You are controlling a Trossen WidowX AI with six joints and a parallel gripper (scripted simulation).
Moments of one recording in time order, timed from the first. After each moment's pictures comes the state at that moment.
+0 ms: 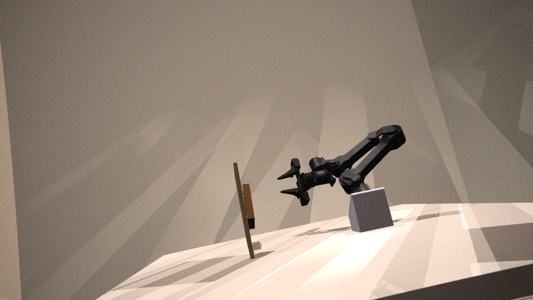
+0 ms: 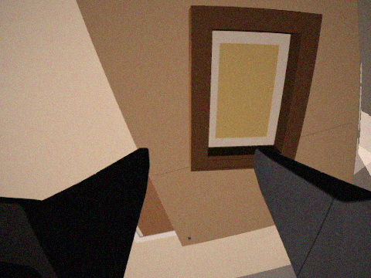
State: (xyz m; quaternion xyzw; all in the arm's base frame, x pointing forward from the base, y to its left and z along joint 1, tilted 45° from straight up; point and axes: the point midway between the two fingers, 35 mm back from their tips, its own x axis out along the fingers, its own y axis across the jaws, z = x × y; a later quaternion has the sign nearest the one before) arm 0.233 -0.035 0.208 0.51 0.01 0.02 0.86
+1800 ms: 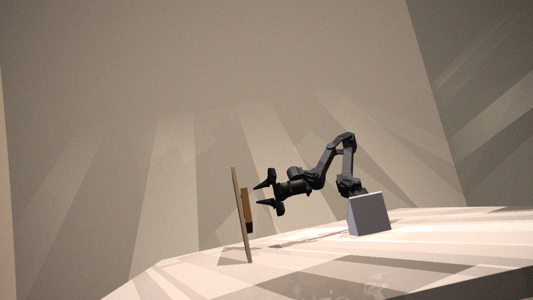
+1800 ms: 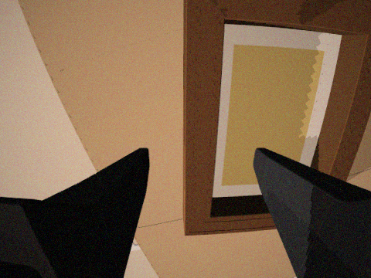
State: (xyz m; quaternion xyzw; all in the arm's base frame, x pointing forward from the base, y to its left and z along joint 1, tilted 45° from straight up) arm 0.326 -0.037 0.202 0.51 0.00 0.02 0.86
